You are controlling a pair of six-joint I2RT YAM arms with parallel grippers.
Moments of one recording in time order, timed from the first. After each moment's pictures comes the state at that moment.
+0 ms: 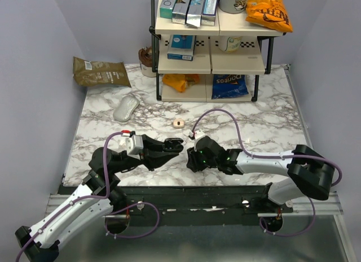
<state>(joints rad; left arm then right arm) -0.76 0.44 0.44 0.30 0.57 -0.24 1.05 1.43 0.64 0.05 0.07 0.47</state>
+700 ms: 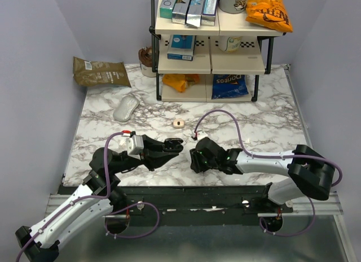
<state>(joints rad) -0.76 0.44 0.43 0.30 0.56 -0.24 1.05 1.43 0.65 -0.06 0.12 0.53</state>
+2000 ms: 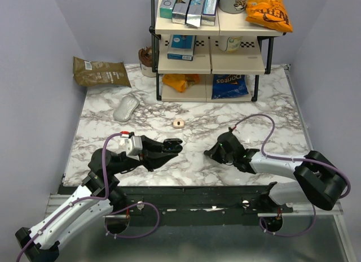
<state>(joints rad) -0.76 0.42 0.43 0.28 0.56 -0.24 0.78 1.33 0.44 0.10 0.14 1.12</state>
